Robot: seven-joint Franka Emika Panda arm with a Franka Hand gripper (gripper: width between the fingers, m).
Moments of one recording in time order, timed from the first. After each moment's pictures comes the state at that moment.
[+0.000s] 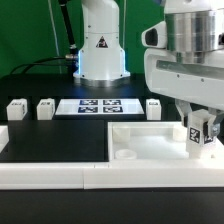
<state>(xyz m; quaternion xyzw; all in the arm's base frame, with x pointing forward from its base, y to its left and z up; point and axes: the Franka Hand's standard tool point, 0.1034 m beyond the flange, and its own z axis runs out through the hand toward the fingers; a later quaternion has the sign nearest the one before) 0.631 0.110 0.067 -0.85 0.53 0.01 0.06</state>
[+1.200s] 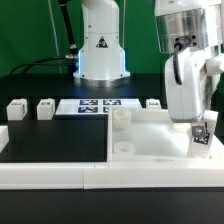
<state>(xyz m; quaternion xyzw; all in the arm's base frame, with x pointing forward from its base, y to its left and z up) 0.633 0.114 0.069 -0.52 0.85 0.06 0.08</state>
